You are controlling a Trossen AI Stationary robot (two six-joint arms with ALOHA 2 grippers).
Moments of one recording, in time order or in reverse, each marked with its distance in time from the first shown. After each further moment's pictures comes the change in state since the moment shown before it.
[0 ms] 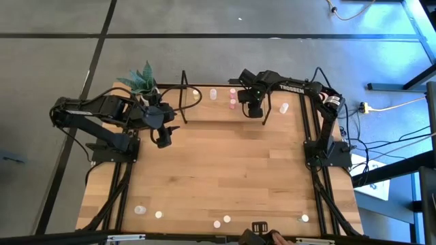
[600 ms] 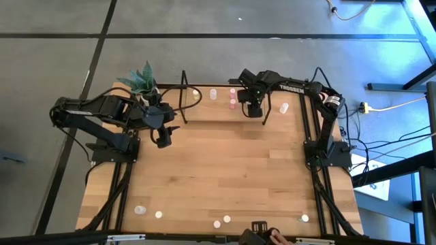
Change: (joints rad) left arm 0.000 0.000 0.000 0.000 0.000 0.000; right arm 0.000 0.000 0.001 0.015 0.000 0.000
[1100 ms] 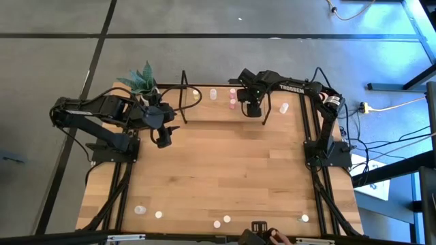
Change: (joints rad) left arm 0.000 0.000 0.000 0.000 0.000 0.000; right arm 0.000 0.000 0.001 0.013 0.002 0.028
